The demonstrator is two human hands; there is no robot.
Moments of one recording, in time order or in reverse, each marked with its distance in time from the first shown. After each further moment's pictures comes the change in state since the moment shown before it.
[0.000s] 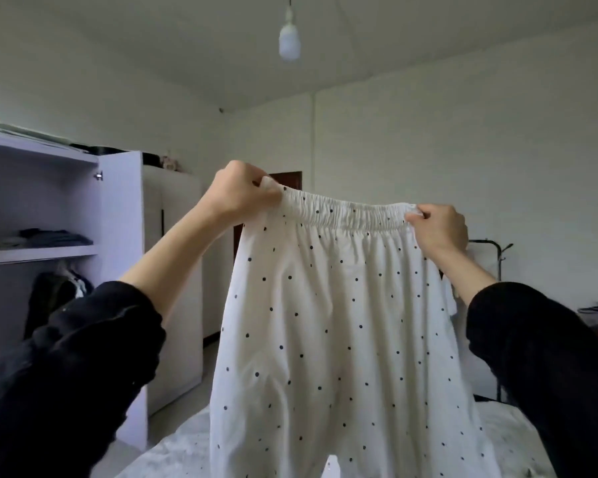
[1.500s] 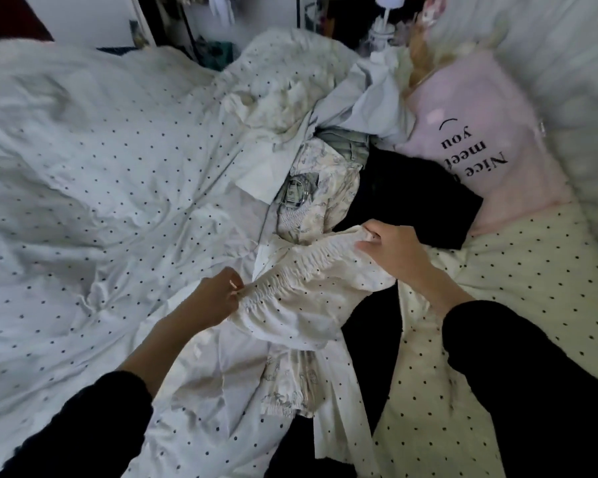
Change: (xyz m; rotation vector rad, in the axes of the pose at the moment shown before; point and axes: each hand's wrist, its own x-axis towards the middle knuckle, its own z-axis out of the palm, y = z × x) left_hand -0.503 0.005 0.477 -0.044 -1.499 -0.269; right_hand -0.397 0.515 -0.183 -0.498 -0.726 0.497
